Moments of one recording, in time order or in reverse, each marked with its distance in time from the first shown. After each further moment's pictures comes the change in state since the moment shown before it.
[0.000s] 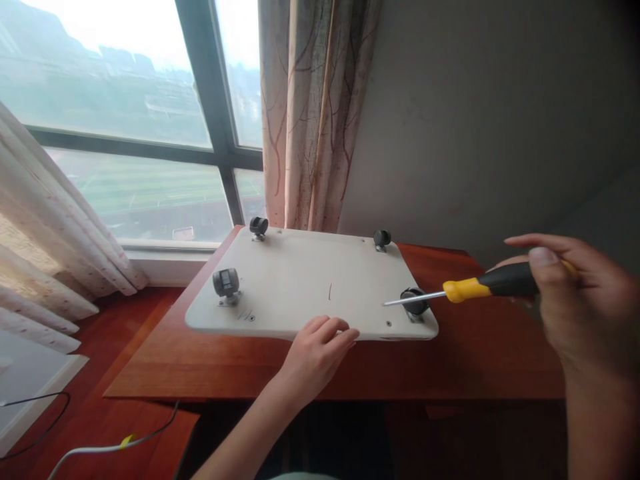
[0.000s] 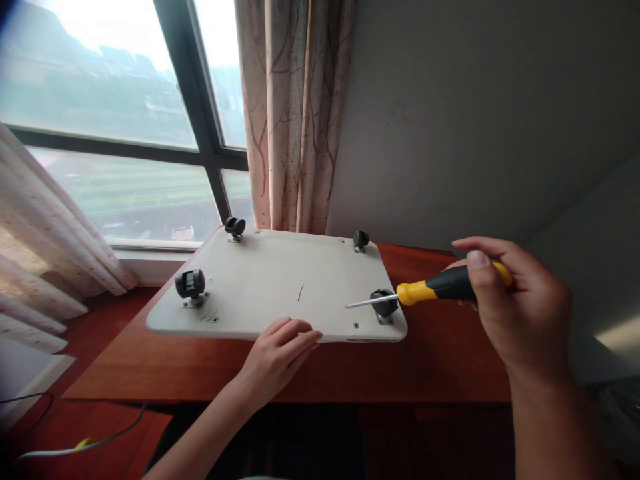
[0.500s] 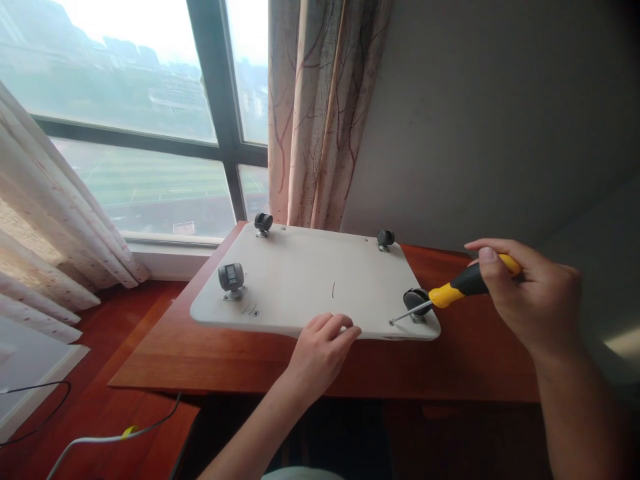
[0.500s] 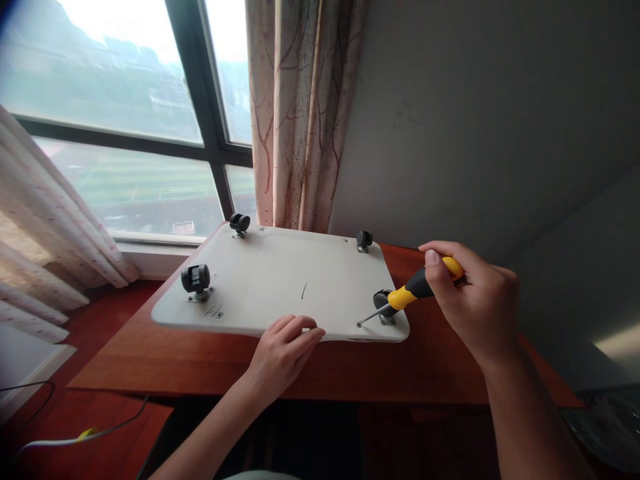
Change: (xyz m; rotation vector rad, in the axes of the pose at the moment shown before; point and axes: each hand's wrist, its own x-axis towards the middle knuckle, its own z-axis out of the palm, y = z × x) left_hand -0.002 0.007 0.006 0.053 0.039 -0.052; right_hand 0.008 -0.022 0.022 -0.233 -0.085 -0.257
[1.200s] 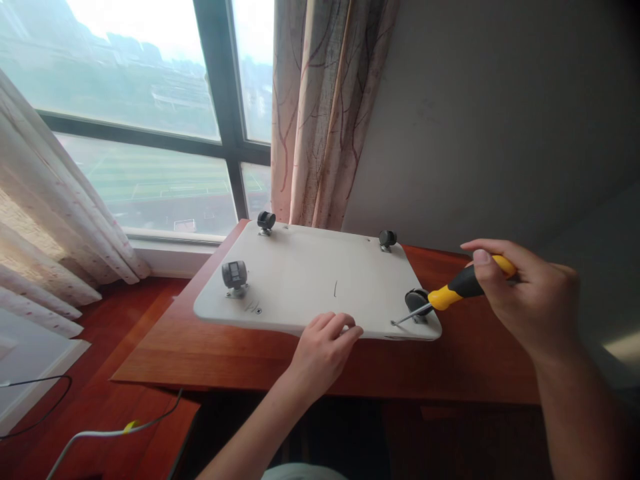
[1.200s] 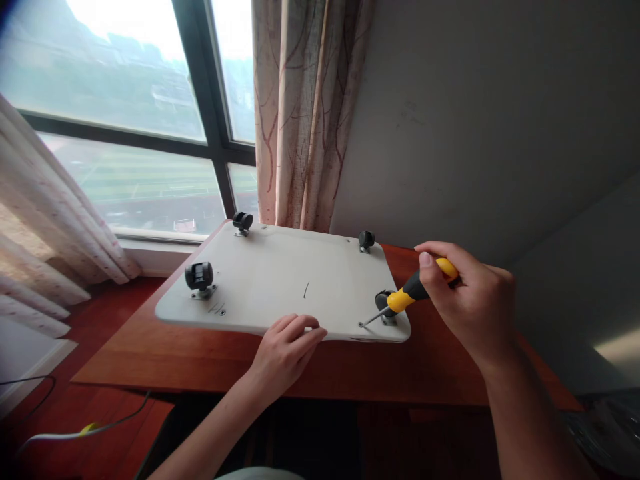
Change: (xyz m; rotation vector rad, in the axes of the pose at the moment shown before) left_hand 0.001 0.002 -0.002 0.019 -0.009 0.005; right_hand 0.003 -0.004 0.002 -0.022 -0.010 -0.091
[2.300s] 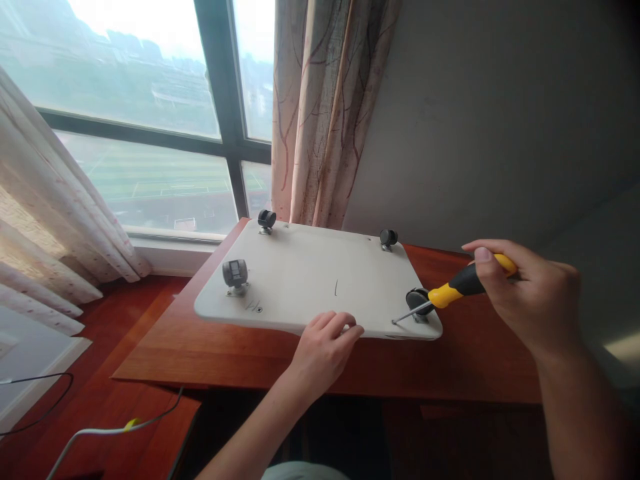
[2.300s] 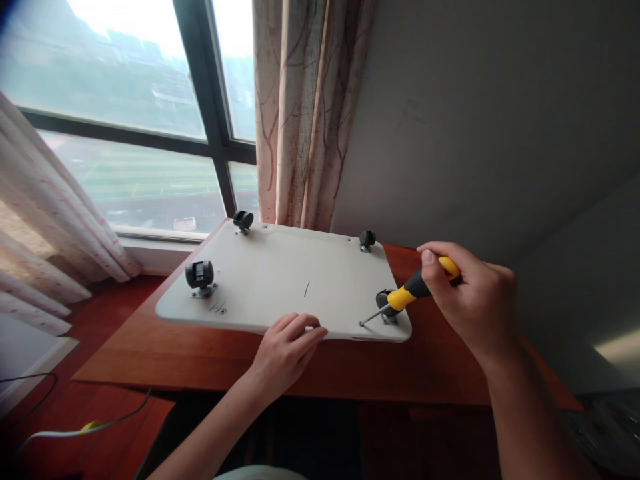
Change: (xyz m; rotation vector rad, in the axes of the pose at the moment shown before) left_hand 0.000 0.000 0.001 -0.012 0.011 0.002; right_hand 0.003 0.001 0.001 -0.033 0.007 -0.050
